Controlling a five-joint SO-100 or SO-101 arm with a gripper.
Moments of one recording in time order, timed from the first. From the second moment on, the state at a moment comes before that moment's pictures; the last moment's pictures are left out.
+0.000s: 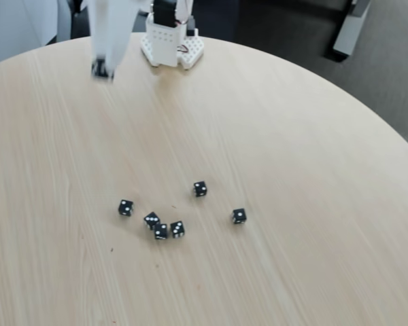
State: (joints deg) arm 15.7 130.1 88.4 84.7 46.3
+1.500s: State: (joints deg) arm 4.7 164.2 163.3 57.6 18.0
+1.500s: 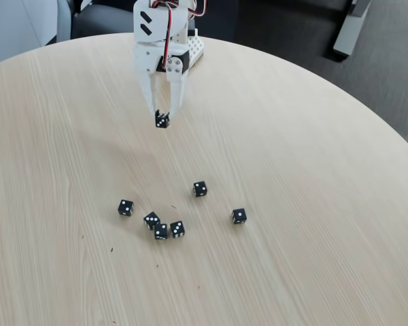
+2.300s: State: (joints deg) arm 4.7 180.7 163.2 75.9 4.3
